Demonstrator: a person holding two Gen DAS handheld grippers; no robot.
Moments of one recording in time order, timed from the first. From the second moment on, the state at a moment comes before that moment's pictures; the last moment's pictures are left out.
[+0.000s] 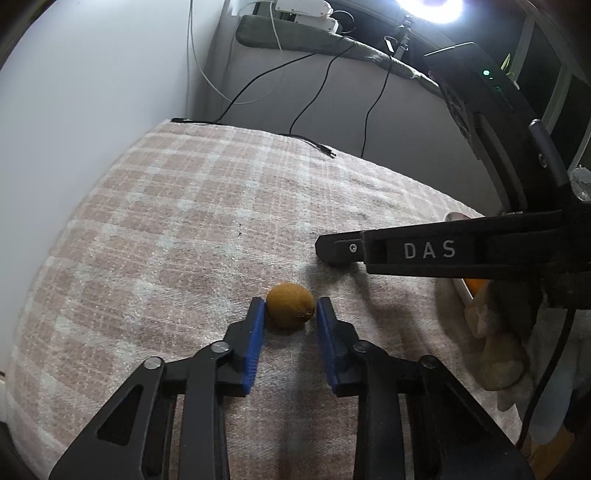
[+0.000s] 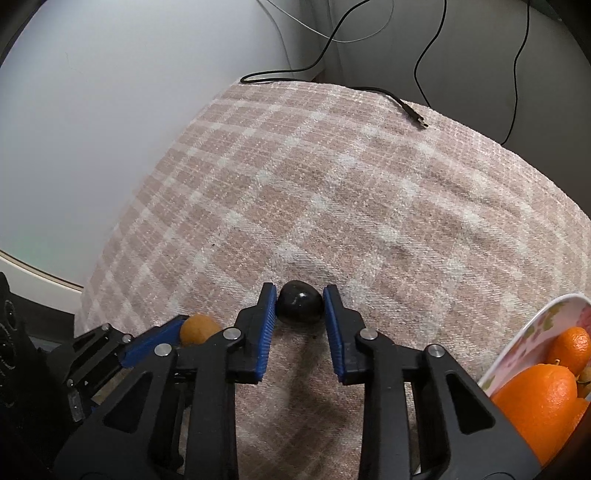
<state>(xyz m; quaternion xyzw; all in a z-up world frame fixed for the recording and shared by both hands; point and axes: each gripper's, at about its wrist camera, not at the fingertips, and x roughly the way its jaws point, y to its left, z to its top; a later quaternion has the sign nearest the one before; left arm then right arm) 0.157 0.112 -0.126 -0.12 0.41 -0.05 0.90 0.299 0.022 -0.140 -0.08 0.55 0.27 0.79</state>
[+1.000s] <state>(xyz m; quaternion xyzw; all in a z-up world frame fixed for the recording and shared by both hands) 0.143 0.049 -0.068 -0.11 0.37 -0.10 0.92 0.270 -0.068 -0.051 -0.01 0.48 0.29 0.83</state>
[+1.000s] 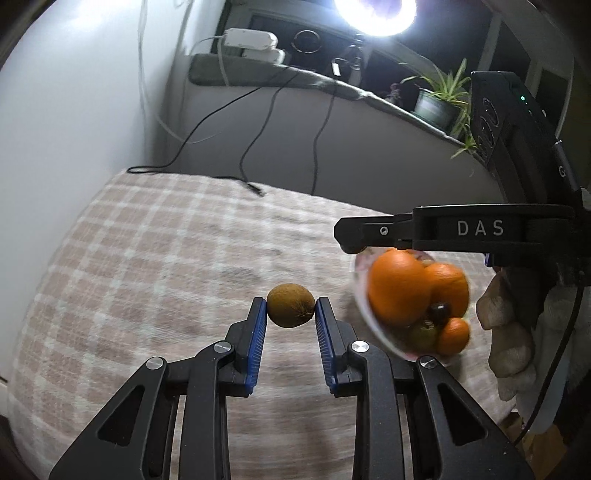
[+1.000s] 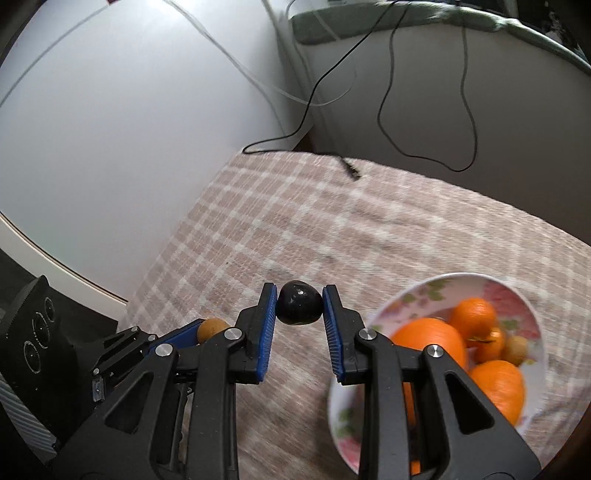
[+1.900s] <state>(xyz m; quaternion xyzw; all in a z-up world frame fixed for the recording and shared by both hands) 0.165 -0.046 -0.045 -0.07 0.36 -0.16 0.91 0.281 -0.203 -0.042 0.04 0.45 0.25 0.86</state>
